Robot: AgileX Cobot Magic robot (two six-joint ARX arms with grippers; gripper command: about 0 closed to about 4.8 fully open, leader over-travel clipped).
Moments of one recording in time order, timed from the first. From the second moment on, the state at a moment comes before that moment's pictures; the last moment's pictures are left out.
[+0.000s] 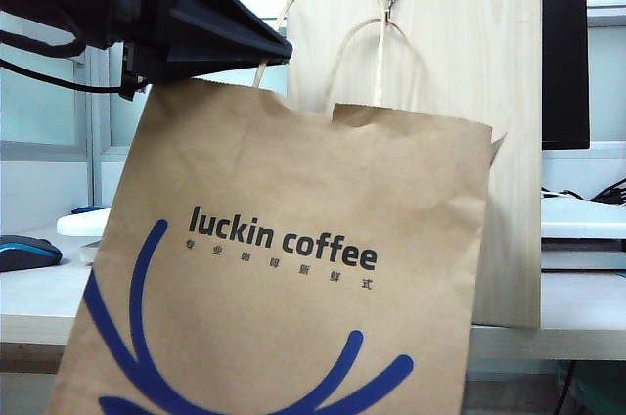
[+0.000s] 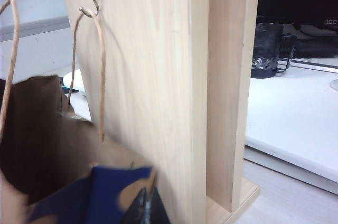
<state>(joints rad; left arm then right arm) -0.61 1.19 0.55 0.38 0.61 -0.20 0.00 0.00 0.01 0.04 -0.60 0.08</state>
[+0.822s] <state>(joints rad) -0.61 1.19 0.55 0.23 0.60 -0.13 0.00 0.00 0.01 0.04 -0.60 0.08</state>
